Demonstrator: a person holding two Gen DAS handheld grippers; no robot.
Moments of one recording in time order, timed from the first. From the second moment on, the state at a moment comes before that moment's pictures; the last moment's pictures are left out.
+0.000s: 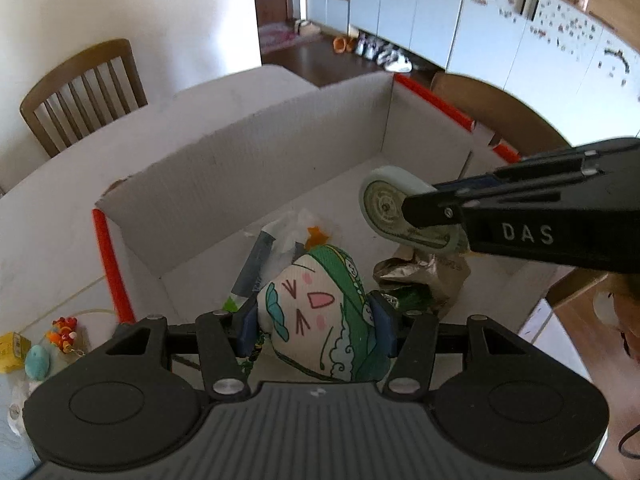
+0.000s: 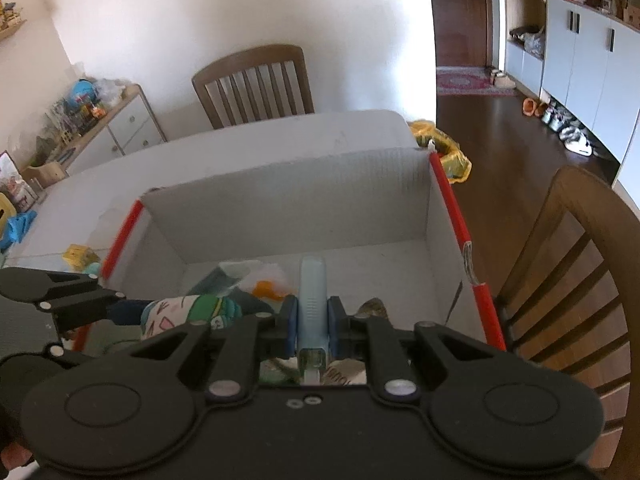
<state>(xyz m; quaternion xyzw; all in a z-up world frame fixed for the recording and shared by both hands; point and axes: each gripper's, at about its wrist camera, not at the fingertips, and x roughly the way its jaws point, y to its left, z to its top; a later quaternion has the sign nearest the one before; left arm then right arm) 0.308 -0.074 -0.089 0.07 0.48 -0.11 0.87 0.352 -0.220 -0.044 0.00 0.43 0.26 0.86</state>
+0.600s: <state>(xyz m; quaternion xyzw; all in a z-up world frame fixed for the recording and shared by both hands) 0.327 -0.084 -0.115 0.11 0.54 -0.10 0.83 0.382 -0.202 -0.062 -0.05 0.47 0.26 0.84</state>
